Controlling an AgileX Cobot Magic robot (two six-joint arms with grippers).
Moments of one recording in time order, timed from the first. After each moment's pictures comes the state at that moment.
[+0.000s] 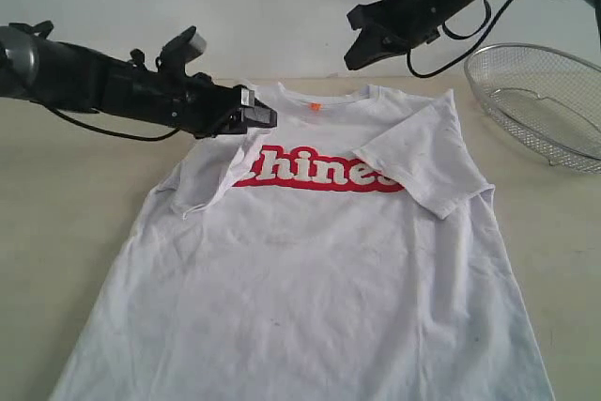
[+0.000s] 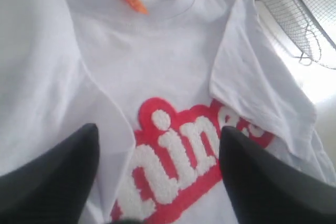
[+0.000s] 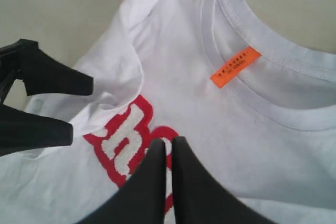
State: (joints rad) left arm -0.18 2.26 -1.49 -1.47 0.69 1.28; right arm 0.00 2.48 -2.39 0.74 1.22 -0.58
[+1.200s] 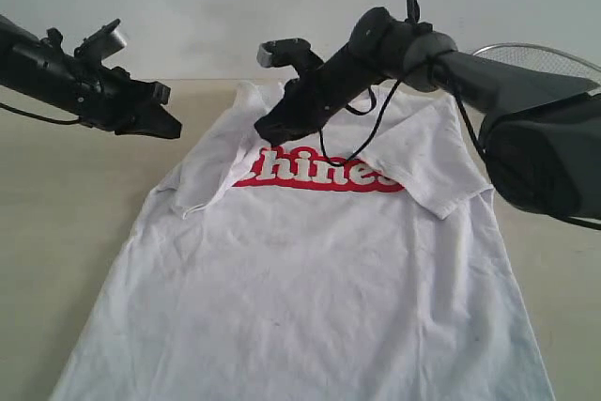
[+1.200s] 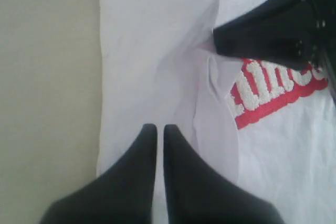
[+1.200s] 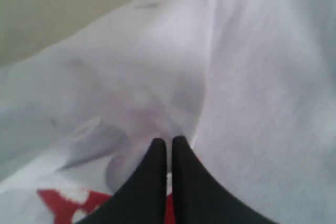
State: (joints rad) left arm 0.02 2.17 -1.50 -1.00 0.82 0.95; right arm 0.24 2.68 -2.39 0.68 0.94 -0.74
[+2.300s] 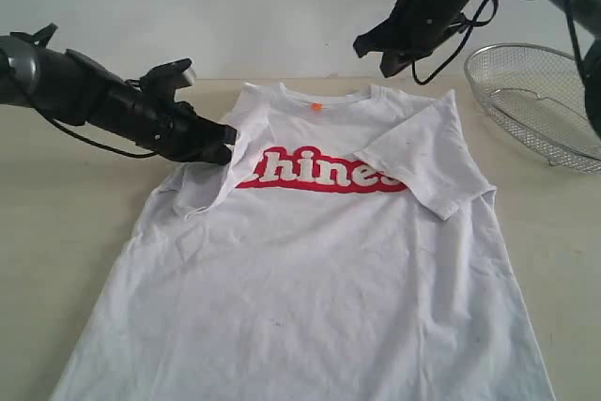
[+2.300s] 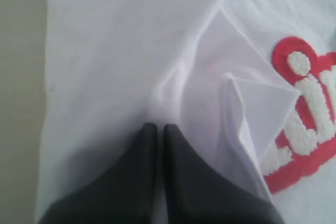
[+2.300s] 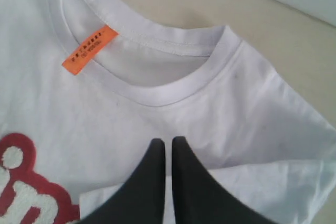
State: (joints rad) left arm -0.16 2.31 -1.51 -1.08 0.56 1.01; right arm 0.07 2.48 -2.42 0.22 1.10 -0.32
